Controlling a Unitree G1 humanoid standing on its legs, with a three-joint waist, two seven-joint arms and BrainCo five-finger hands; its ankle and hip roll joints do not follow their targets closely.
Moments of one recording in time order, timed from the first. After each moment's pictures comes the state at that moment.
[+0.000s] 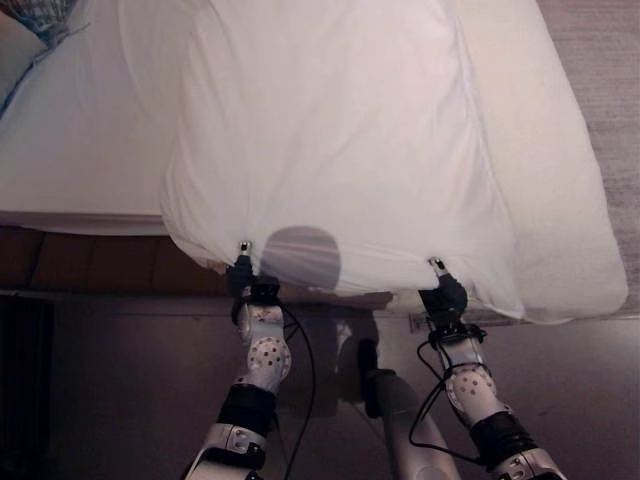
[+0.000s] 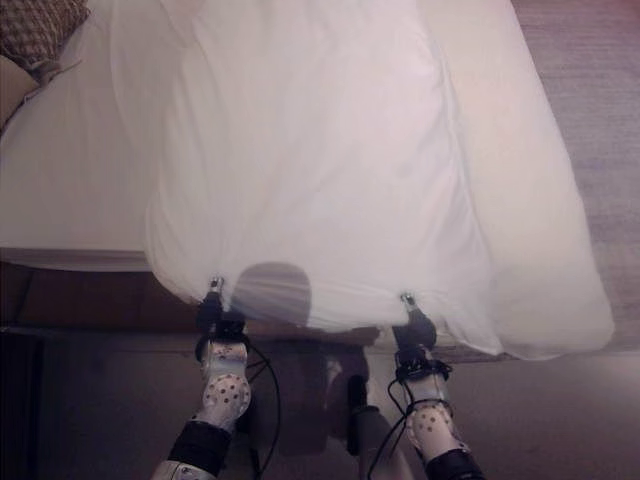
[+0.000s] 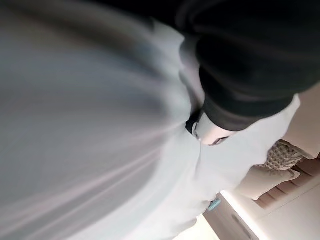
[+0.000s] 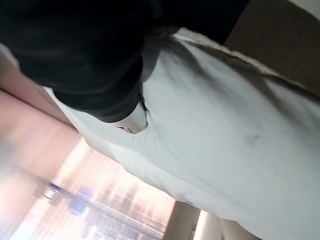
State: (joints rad) left arm -0.39 -0.04 -0.08 0.36 -1.03 -0.44 0.41; right arm -0.22 -0.18 0.13 0.32 1.31 -0.30 0.08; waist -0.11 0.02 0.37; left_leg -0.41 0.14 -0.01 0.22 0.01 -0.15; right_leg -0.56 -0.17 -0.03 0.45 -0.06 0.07
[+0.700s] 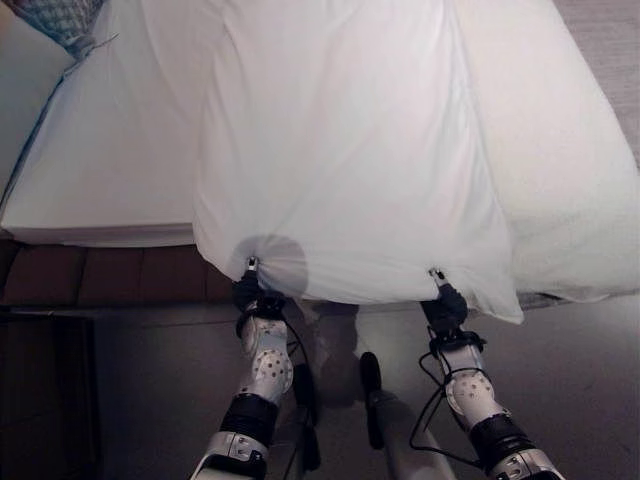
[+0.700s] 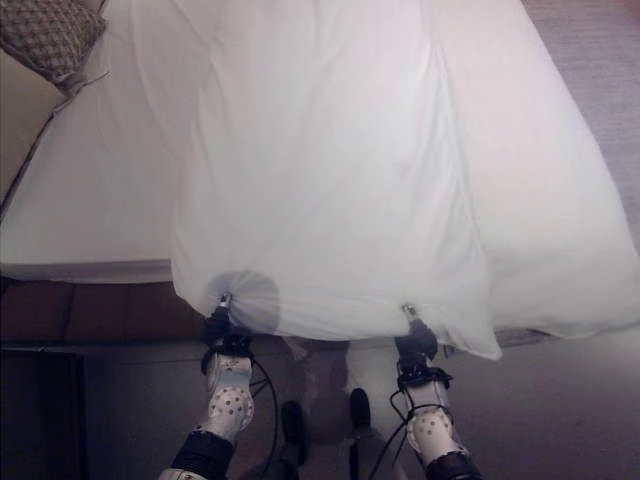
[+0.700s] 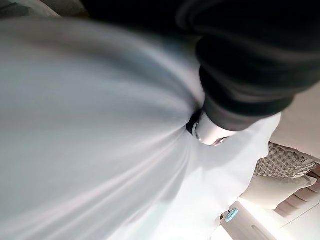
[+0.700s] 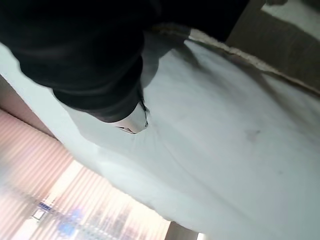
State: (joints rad) left arm -0.32 -0.04 -0.06 0.41 -1.00 -0.42 0.41; right arm -0.23 -0.17 0.16 0.48 1.30 -0.29 0.10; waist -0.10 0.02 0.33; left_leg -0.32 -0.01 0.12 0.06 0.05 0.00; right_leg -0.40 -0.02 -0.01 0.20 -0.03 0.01
